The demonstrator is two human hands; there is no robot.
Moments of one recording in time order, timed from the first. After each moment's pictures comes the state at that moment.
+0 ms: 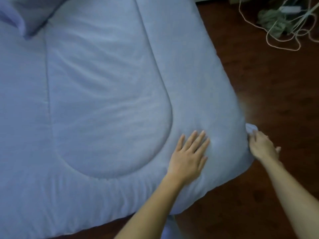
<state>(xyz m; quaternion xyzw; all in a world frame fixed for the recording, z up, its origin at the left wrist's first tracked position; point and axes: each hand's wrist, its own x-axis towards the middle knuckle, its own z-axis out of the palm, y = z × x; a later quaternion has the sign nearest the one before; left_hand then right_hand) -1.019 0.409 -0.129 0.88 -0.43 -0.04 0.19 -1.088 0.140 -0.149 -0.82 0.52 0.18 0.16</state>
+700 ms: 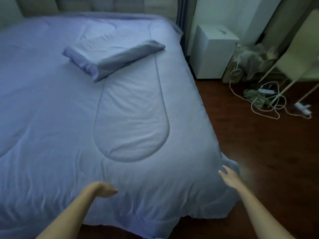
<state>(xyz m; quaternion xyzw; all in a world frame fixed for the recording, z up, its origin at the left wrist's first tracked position) -1.061 0.650 -0.039 0.86 0.08 -0.49 0.11 -1.164 0.197 -0.078 -0.84 0.38 0.18 0.34</state>
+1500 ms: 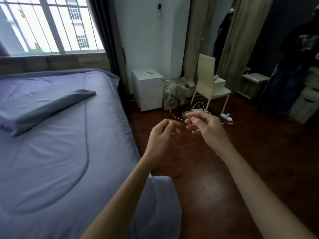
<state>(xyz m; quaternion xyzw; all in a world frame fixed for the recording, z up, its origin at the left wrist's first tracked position) -1.221 0.155 0.223 0.66 -0.32 -0.12 0.67 -1.309 0.023 0.256 -0.79 0.15 -0.27 0.53</state>
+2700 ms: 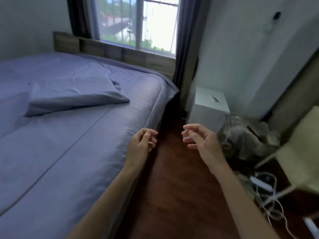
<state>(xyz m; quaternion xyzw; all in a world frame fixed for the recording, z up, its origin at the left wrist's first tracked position) -0.800 -0.107 0.202 0.68 0.05 0.14 0.72 -0.791 -0.285 0.245 -0.79 -0.07 -0.05 0.61</state>
